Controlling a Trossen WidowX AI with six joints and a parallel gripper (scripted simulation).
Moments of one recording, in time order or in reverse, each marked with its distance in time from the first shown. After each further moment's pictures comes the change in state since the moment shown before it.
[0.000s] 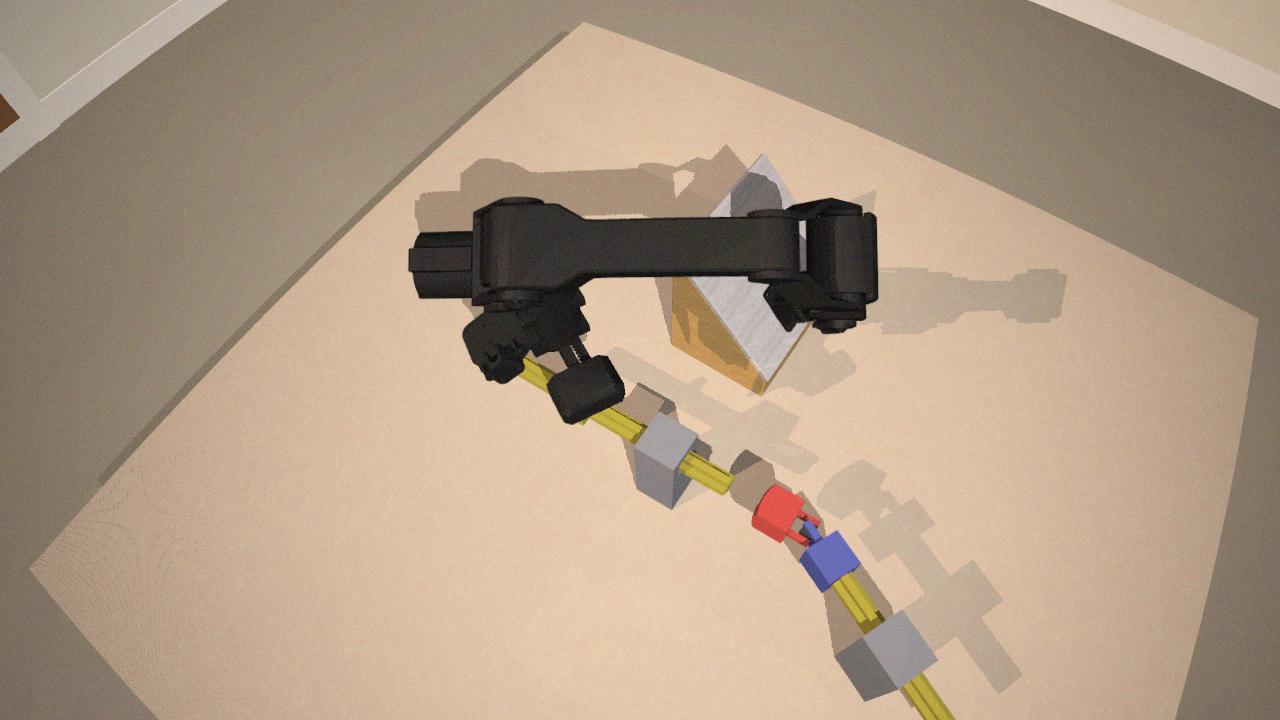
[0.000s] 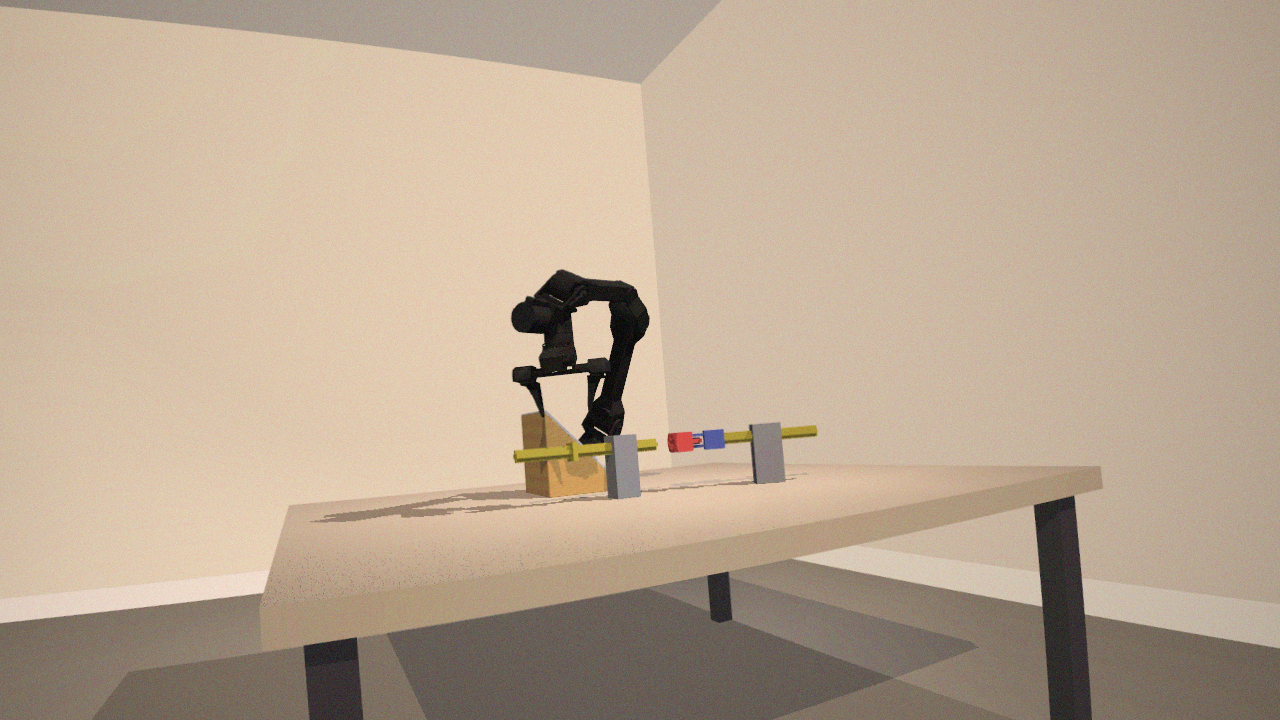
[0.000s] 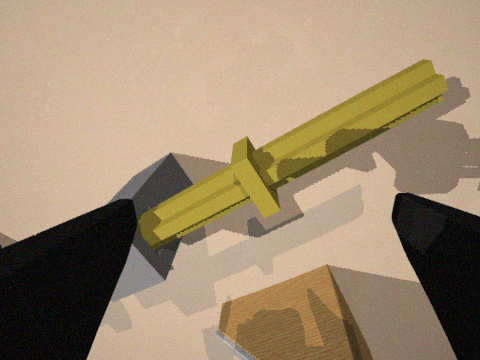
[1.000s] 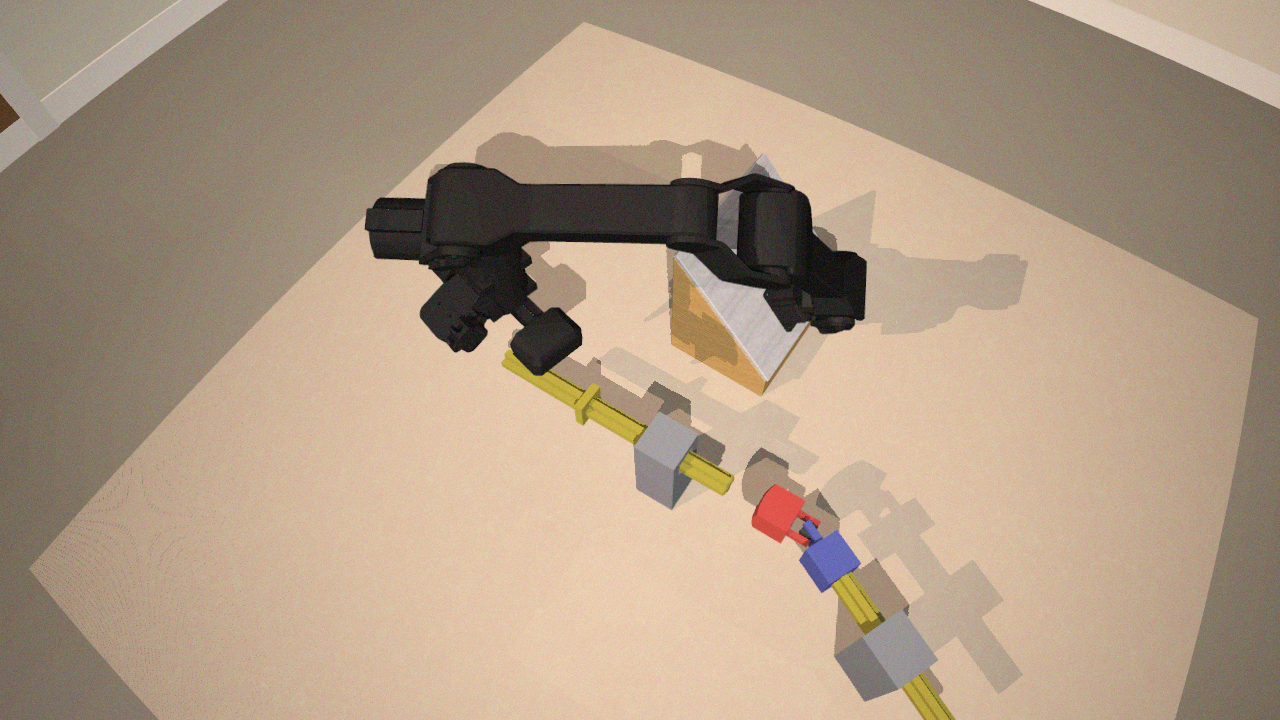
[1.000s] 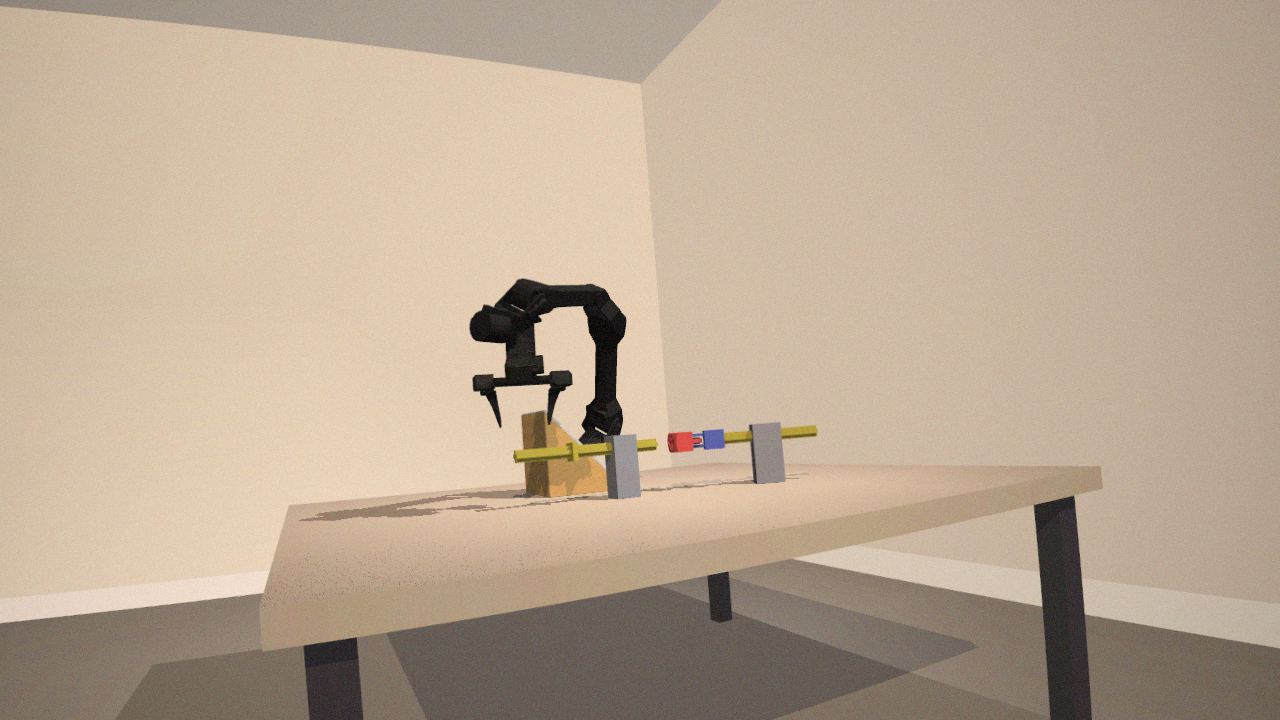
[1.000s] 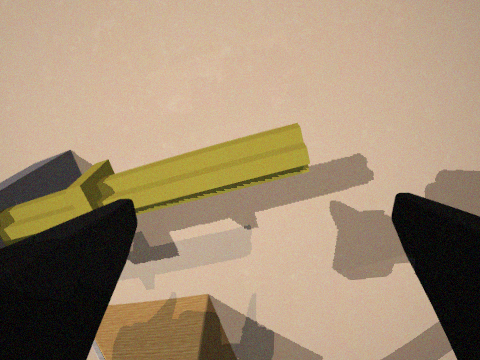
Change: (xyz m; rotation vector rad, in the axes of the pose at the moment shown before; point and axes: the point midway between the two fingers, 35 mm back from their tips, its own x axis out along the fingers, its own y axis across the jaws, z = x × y) arm 0.013 -0.075 0.028 -0.270 -0.019 -0.041
